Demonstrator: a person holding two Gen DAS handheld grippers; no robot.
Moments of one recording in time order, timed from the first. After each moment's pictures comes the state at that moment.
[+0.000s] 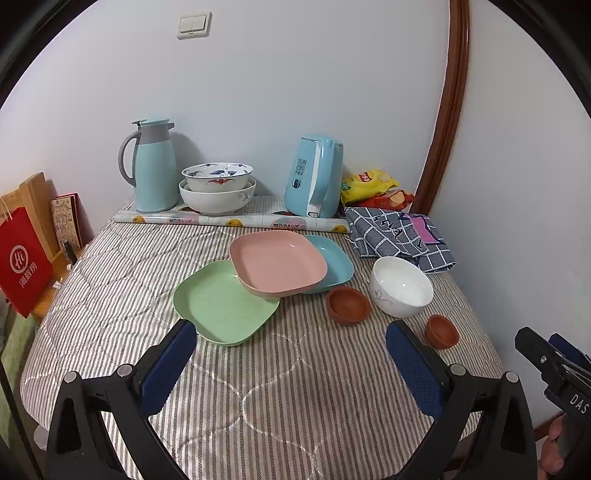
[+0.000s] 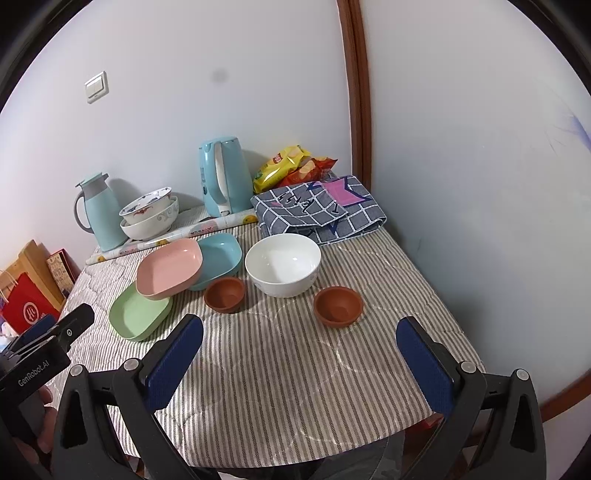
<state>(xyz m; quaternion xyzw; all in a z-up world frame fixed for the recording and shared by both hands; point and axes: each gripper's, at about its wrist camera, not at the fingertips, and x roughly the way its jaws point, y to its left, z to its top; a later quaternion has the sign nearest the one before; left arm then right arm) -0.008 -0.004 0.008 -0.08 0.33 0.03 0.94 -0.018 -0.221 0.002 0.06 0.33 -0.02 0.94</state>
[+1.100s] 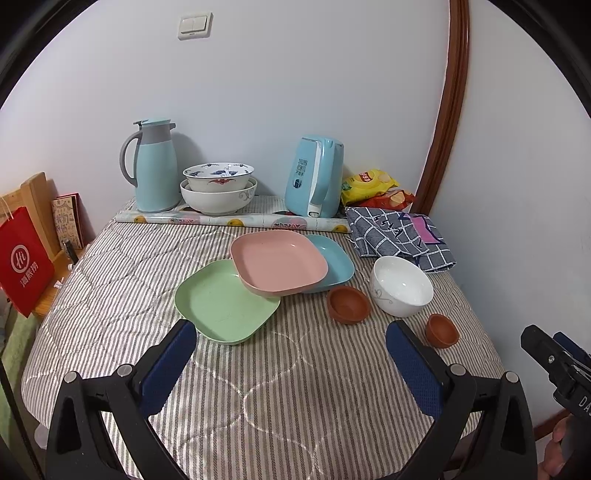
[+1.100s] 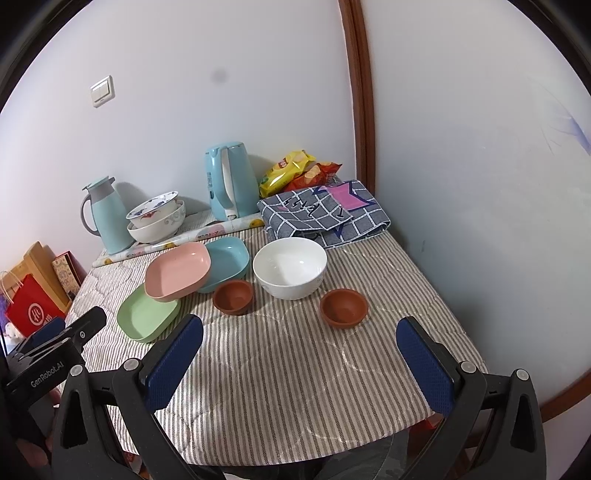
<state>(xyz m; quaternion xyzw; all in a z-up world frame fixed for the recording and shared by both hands) -0.010 -0.004 0.009 -0.08 0.33 0.04 0.94 -0.028 -0.219 0.006 0.06 0.32 -0.01 0.94</state>
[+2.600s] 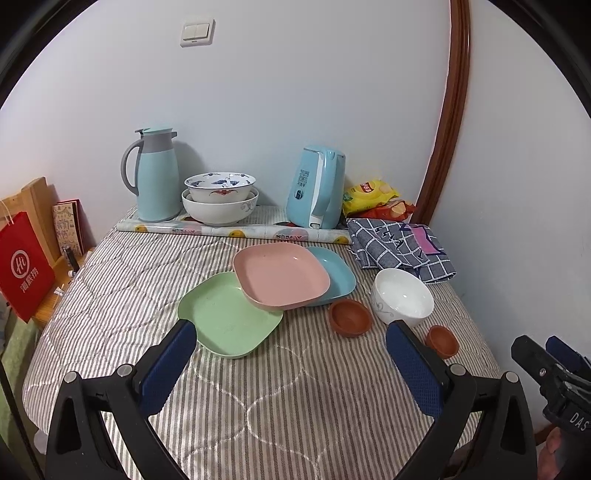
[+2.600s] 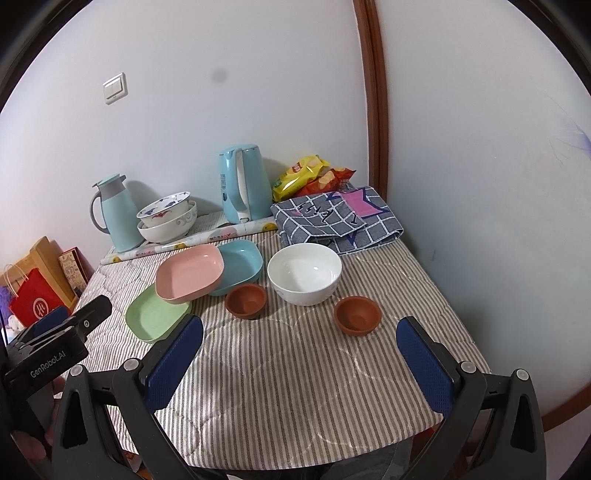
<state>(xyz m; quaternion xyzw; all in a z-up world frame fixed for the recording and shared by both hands) -0.007 0.003 0.013 -0.08 0.31 0.04 0.95 -0.022 -0.203 0.010 0.05 0.32 0.01 0.95</state>
